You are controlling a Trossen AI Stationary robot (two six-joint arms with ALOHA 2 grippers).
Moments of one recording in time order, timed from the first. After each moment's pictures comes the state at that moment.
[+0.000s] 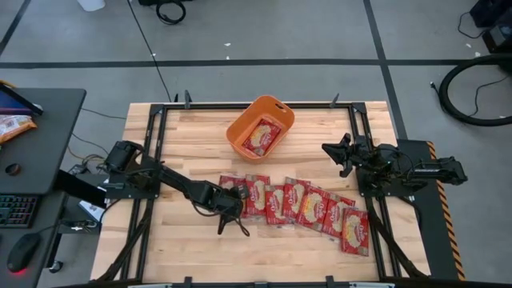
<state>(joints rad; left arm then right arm) -0.34 1.79 0.99 -0.37 -0.45 1.00 -0.06 0.05 0.01 0.22 0.26 0.38</state>
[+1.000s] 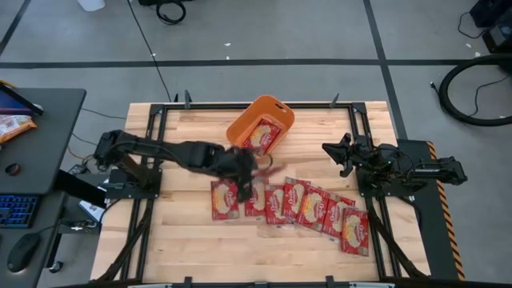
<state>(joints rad) -0.13 1.64 1.52 -0.78 -0.19 -0.45 -0.06 0.05 0.01 0.23 0.26 0.38</state>
